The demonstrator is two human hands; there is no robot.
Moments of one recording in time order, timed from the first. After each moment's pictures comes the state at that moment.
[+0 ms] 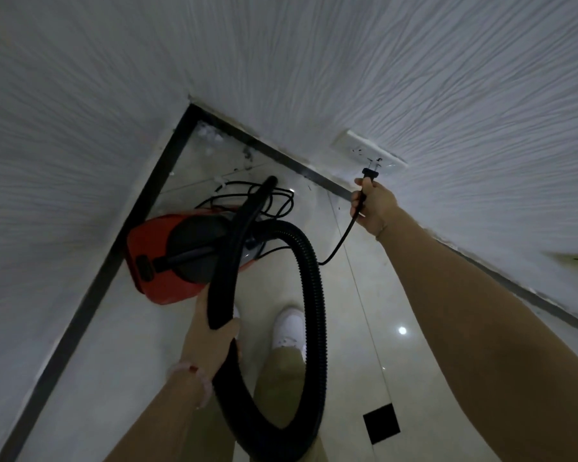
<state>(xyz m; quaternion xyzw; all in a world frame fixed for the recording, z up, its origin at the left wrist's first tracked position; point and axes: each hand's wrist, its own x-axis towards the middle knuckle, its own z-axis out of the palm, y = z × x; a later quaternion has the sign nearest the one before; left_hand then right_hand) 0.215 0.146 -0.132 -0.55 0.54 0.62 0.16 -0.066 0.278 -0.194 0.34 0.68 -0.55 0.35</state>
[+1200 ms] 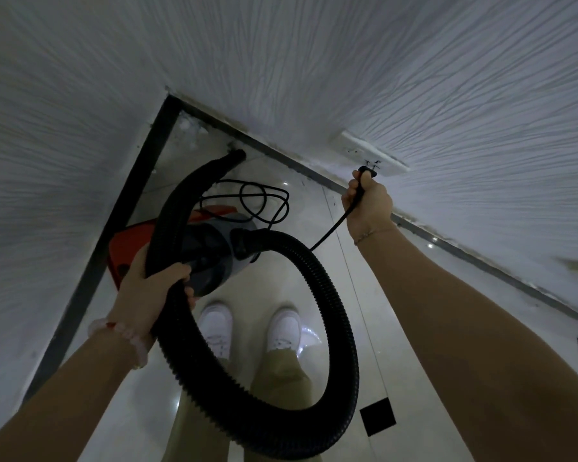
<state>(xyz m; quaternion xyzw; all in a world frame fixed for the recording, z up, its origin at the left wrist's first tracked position) 0.145 0.064 -0.131 -0.61 0.42 0.67 0.10 -0.074 0.264 -0.217 0.43 0.52 -0.70 0.21</state>
